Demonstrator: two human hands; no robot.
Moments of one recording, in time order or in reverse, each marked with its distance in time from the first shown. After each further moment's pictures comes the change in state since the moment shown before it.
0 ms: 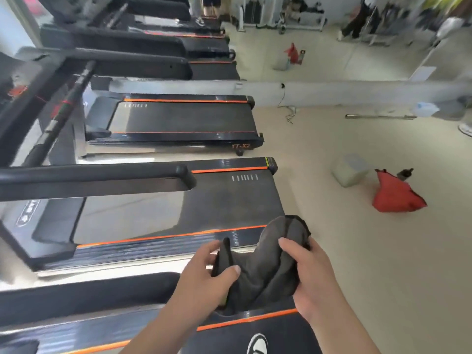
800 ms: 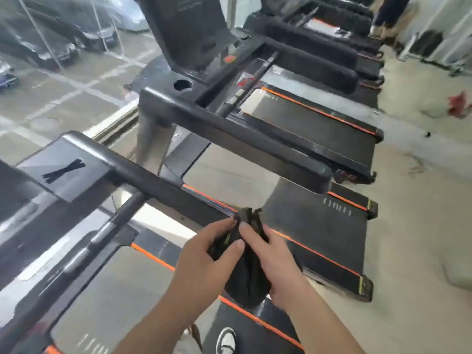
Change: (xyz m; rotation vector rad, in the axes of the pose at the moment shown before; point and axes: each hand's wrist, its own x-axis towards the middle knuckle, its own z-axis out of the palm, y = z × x) left_hand -0.138 -0.054 -0.206 -0.122 0.629 0.179; right_hand -0.121 0.148 0.227 -0.543 -0.789 0.200
